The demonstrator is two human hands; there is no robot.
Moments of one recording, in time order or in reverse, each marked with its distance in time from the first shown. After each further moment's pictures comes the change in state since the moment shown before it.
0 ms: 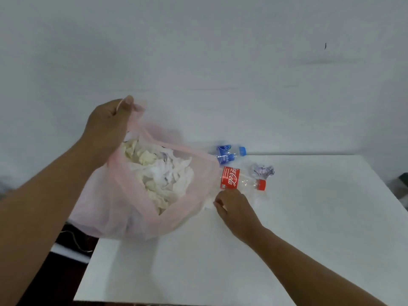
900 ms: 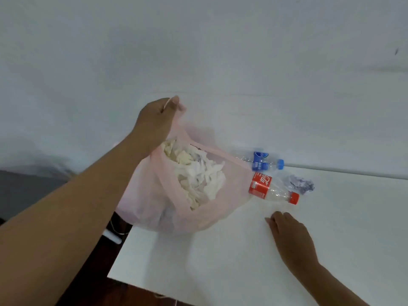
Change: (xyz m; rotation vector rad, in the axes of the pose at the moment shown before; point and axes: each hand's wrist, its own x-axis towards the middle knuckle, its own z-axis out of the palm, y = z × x) left_hand 0.004 0.014 0.001 0.052 -0.013 -0.003; right_hand -0.038 0.041 -0.009 -0.139 -0.009 0.193
